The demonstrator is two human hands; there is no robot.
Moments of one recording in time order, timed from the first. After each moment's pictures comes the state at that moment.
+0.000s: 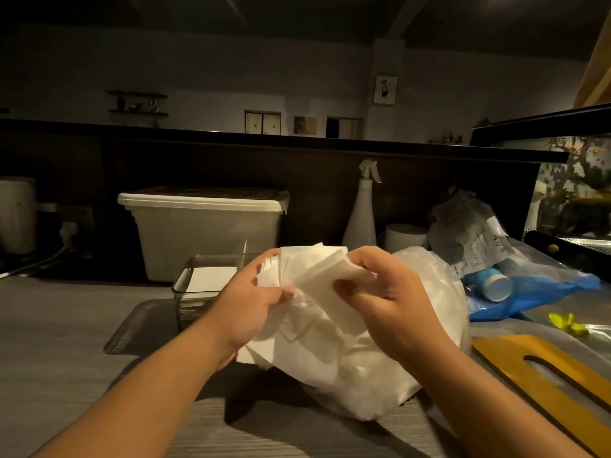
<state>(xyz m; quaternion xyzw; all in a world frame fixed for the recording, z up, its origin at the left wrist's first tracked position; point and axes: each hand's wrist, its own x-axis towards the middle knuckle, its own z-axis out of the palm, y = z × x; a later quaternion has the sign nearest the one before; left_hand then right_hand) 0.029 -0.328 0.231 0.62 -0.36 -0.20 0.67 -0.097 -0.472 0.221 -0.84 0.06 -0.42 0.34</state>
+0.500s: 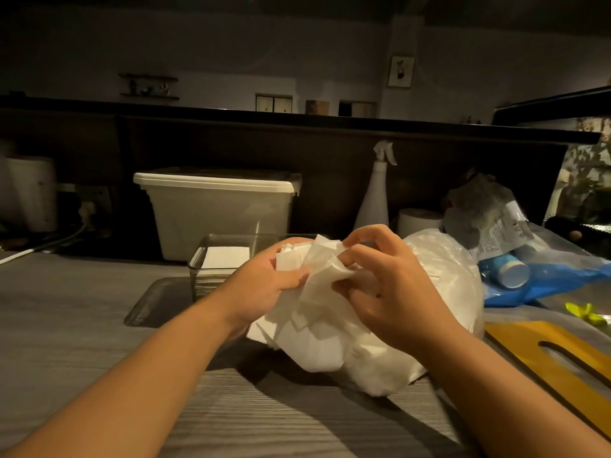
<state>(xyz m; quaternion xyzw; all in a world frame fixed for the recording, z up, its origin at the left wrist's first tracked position) 0.038 -0.327 0.223 0.63 -0.42 -0.23 0.62 -0.094 -0.471 0.215 -0.91 0.05 -0.40 0.12</state>
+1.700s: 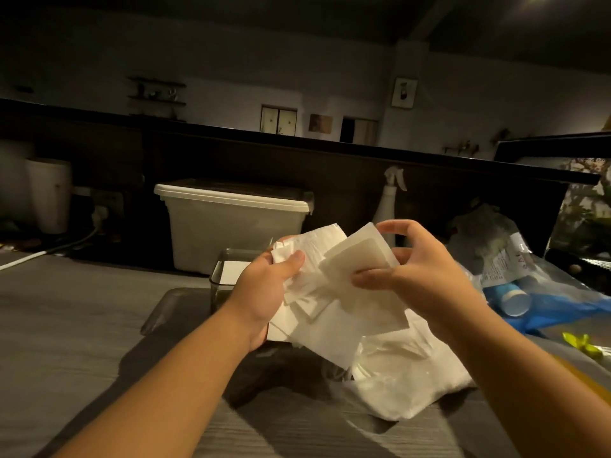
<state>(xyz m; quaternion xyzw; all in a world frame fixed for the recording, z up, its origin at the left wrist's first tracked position) 0.043 -0.320 0.235 0.54 -0.26 -0.23 0.76 -0.089 -0.456 0.272 -0.80 0.19 -0.34 0.46</state>
